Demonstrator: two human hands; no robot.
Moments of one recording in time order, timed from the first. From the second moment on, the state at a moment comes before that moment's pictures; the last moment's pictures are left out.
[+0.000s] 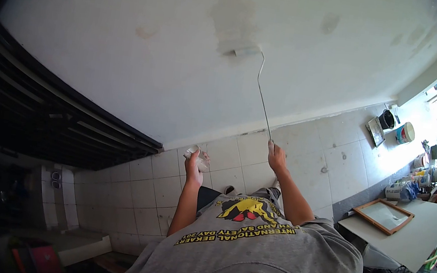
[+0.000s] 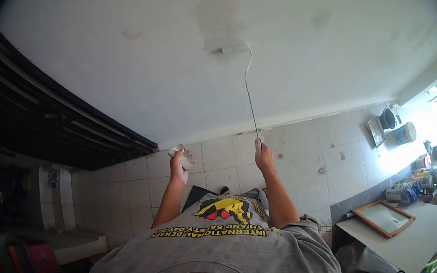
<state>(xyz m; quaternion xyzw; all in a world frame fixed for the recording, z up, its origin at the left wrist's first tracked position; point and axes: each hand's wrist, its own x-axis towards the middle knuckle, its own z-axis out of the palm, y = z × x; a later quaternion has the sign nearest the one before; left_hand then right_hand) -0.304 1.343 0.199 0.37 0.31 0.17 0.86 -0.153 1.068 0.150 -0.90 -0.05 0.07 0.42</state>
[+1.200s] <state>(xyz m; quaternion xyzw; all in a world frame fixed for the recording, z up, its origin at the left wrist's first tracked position) -0.285 1.308 0.204 0.39 0.31 0.18 0.85 -0.118 1.107 0.149 -0.86 -0.13 -0.02 0.49</state>
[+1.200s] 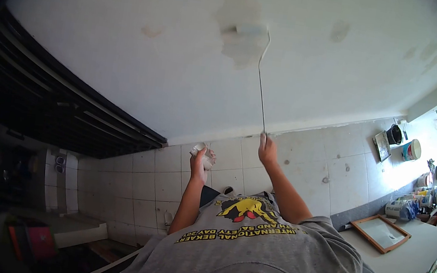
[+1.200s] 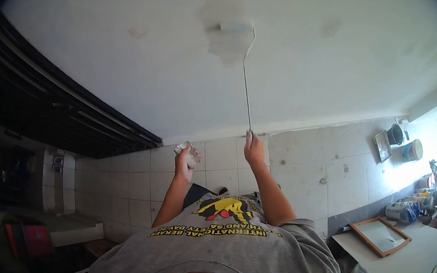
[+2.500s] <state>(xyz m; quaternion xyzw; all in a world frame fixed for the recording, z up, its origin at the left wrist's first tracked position) -0.270 1.305 0.208 0.41 0.28 0.11 0.86 -0.104 1.100 0.259 -0.83 -0.11 0.00 0.55</state>
